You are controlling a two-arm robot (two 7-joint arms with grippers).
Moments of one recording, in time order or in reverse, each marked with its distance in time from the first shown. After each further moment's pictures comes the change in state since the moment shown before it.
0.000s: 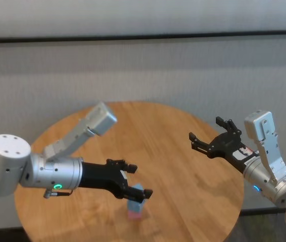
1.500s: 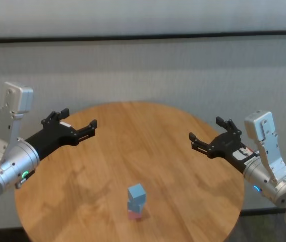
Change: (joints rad) left arm 0.260 -0.024 -0.319 -0.069 -0.069 -0.315 0.499; right arm 0.000 0.000 0.000 0.000 0.000 0.000 0.000
